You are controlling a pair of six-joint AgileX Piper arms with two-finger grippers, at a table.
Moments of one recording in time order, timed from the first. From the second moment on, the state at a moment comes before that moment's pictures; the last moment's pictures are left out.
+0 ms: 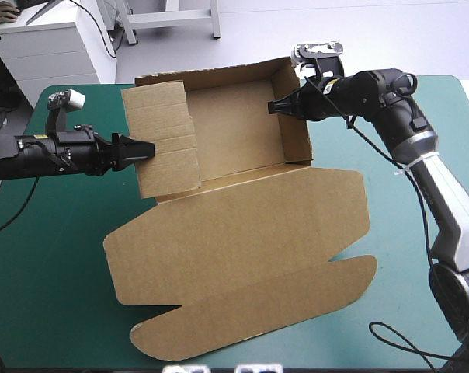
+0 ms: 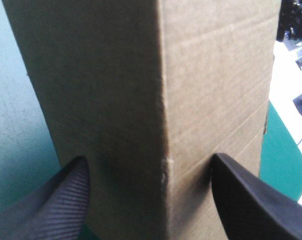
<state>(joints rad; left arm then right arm) 0.16 1.33 -1.35 -0.98 1.23 0.55 0.35 1.73 -1.86 0.26 0.90 -0.05</state>
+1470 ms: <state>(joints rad) -0.29 1.55 -1.42 -0.20 0.87 0.04 0.44 1.74 -1.77 -0.01 1.09 0.16</state>
